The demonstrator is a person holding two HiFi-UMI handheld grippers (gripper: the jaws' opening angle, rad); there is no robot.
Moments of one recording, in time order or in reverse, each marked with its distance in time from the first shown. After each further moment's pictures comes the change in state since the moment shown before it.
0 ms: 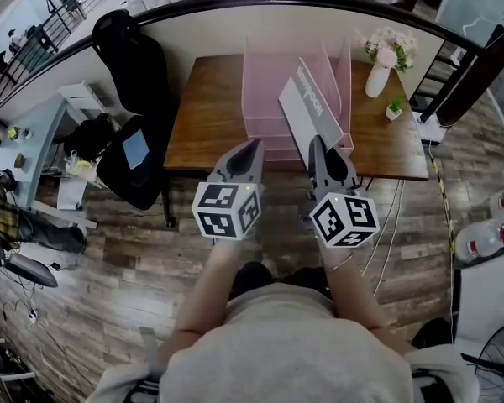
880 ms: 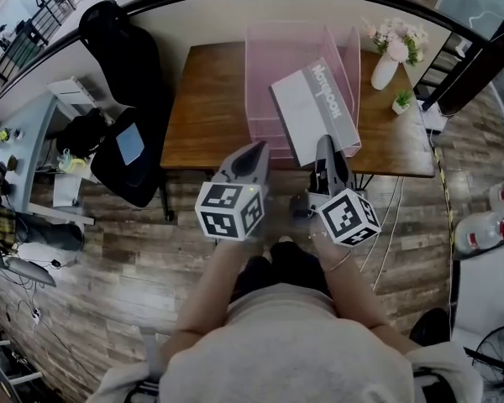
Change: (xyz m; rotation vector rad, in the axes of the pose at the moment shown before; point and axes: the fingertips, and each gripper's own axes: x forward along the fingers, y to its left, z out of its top) left arm 0.030 0.025 -0.028 -0.066 0.074 -0.048; right arm 0.026 -0.034 -0.037 0.408 -0.063 -0.140
